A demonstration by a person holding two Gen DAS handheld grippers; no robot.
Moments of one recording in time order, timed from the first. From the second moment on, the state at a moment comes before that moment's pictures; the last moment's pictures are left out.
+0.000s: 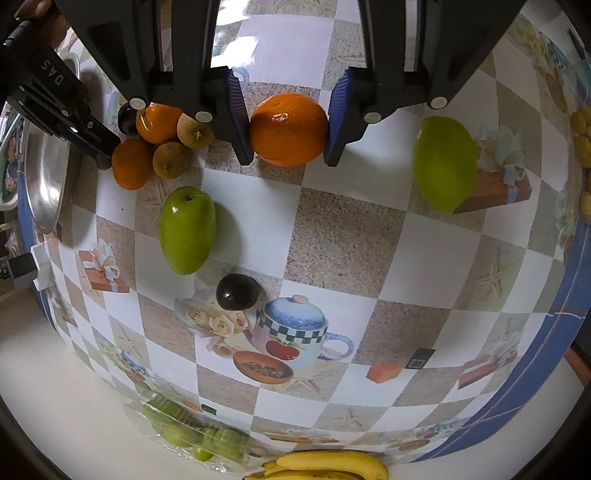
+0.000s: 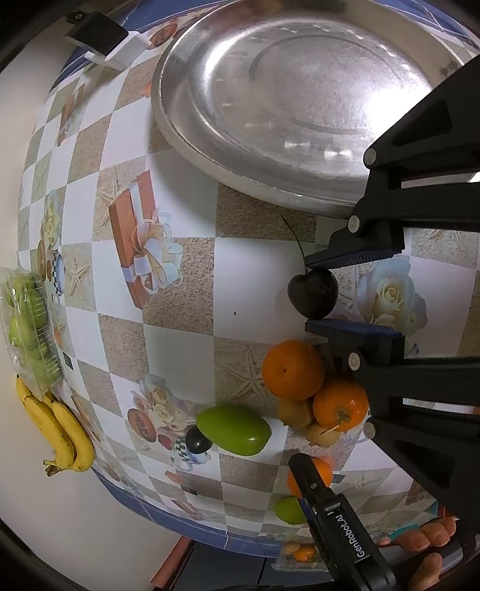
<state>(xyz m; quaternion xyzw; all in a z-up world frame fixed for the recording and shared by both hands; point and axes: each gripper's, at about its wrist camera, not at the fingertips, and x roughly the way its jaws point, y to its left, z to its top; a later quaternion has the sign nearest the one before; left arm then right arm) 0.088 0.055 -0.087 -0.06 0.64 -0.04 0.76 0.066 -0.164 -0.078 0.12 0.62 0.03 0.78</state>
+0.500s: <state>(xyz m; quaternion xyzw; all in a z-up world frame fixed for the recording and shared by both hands) 0.074 0.059 -0.054 -0.06 0.63 -0.01 0.77 0.055 -0.179 -0.047 0.16 0.59 0.05 0.79</state>
